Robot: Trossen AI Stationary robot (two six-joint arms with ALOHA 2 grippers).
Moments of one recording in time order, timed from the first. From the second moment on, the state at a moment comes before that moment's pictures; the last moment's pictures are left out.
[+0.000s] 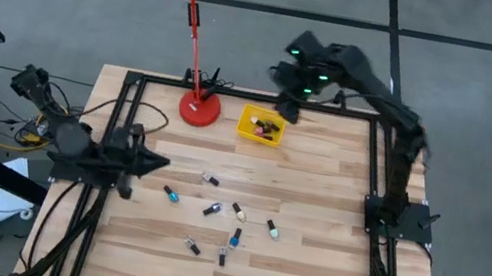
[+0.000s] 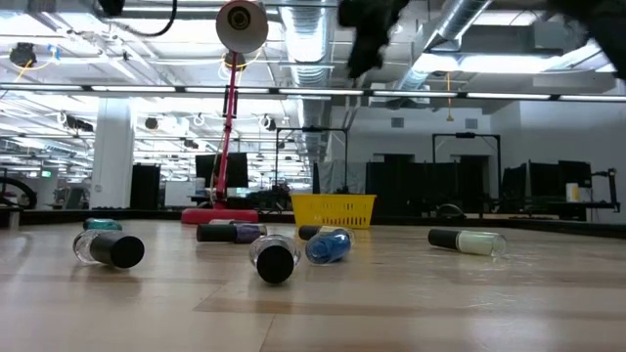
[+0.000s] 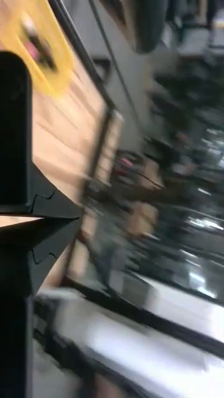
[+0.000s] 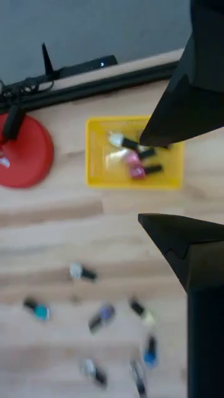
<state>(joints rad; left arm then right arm) -0.65 0.61 0.56 0.06 -0.82 -0.24 -0.50 1.93 2.25 -1.39 -0.25 -0.30</state>
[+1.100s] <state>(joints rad) -0.14 1.14 0.75 -0.72 -0.09 0.04 -0.34 0.91 1.52 -1.18 -0.13 0.19</state>
